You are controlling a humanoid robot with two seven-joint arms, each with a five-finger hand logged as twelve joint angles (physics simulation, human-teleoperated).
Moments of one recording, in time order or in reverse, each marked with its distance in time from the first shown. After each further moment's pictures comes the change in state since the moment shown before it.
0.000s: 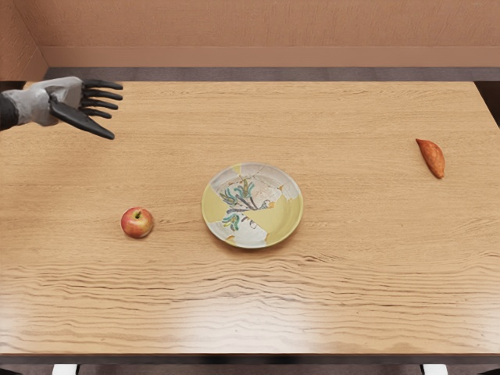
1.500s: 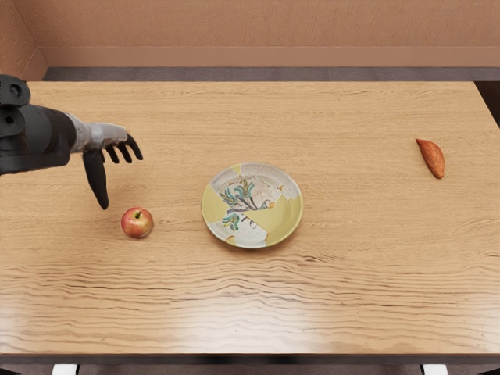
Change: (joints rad) left arm -0.810 0.068 0.849 -1.180 0.116 0.672 0.502; right arm -0.005 0.000 -0.002 0.000 -0.001 -0.001 -0.010
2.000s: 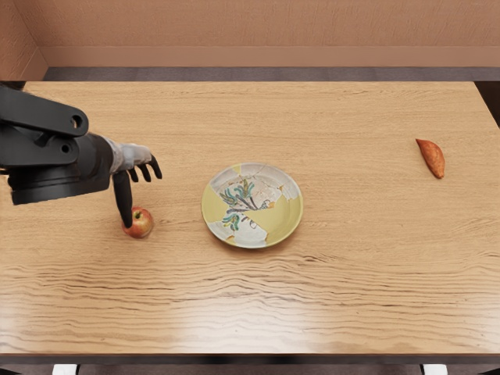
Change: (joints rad) left arm -0.001 -0.166 0.010 -0.060 -0.108 0.156 0.077; right arm 0.000 0.000 0.000 0.000 0.000 0.000 0.000
